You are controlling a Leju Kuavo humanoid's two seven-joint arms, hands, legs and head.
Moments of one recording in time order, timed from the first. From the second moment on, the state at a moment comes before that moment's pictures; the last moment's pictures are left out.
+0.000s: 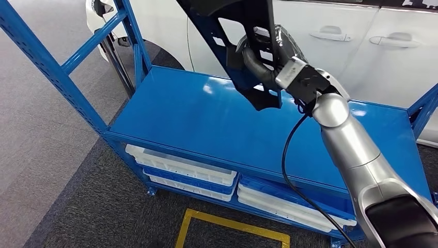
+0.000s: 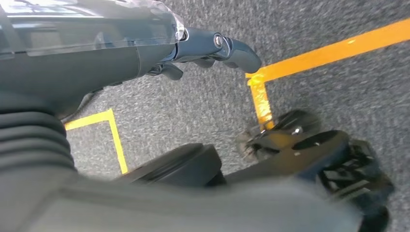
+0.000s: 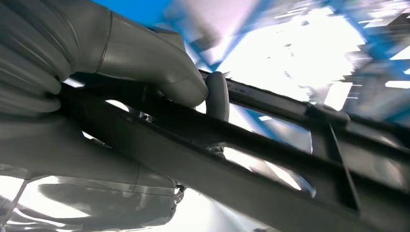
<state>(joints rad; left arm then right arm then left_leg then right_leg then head) -0.18 -0.18 0.97 -0.18 -1.29 0.00 -0.14 -0.95 -0.20 0.55 -1.34 0.01 0.24 -0.34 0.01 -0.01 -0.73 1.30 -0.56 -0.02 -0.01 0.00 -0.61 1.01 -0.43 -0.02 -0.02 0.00</state>
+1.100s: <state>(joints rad) -0.16 -0.18 0.99 -0.18 -1.22 0.04 -0.20 -0.28 -0.01 0.68 -1.75 -0.28 0.21 -0.47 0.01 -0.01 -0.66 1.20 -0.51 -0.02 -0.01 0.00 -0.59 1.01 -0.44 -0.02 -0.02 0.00</state>
